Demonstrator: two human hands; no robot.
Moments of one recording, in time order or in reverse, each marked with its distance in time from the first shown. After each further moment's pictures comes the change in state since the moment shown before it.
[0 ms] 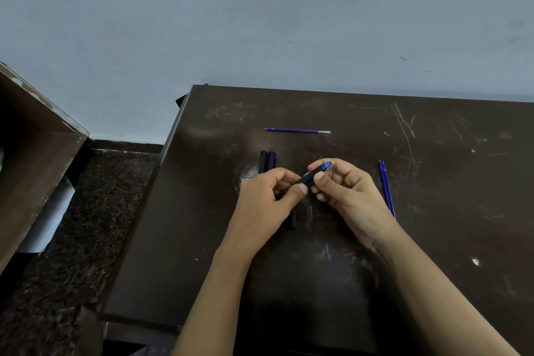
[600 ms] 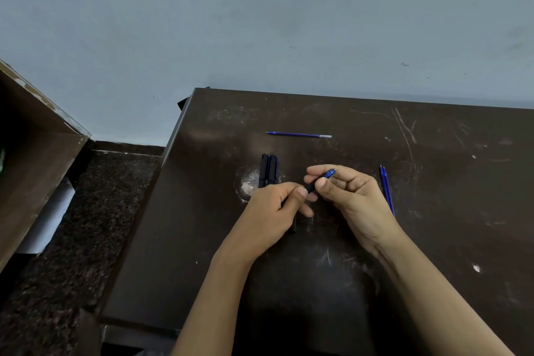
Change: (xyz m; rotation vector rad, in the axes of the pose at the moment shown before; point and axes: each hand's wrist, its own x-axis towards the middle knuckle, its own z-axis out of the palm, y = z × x) left_hand -0.002 0.002 0.000 -0.062 -0.181 -0.017; right_hand -0.003 -0.007 0.002 0.061 0.018 -0.014
